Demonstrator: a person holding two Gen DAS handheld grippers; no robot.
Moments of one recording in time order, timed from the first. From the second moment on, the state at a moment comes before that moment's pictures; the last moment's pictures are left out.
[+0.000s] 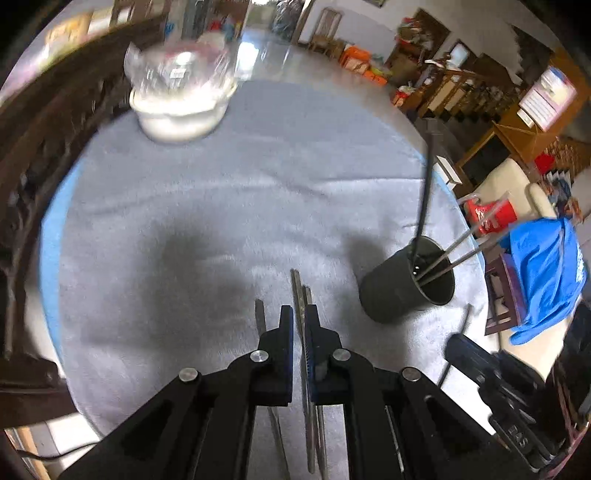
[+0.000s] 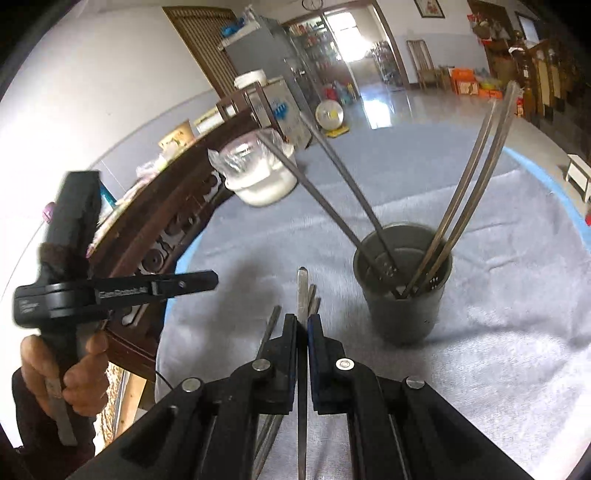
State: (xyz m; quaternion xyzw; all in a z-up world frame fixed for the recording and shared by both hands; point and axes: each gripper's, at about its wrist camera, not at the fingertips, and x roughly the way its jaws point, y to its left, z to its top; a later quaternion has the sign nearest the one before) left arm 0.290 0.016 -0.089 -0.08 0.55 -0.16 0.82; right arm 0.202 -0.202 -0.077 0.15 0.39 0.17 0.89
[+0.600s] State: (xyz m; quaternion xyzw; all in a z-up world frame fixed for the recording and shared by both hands) left arm 0.334 -0.003 -0.188 -0.05 0.65 -0.09 0.75; right arm 0.197 -0.220 -0.084 0.17 0.39 0.16 0.89
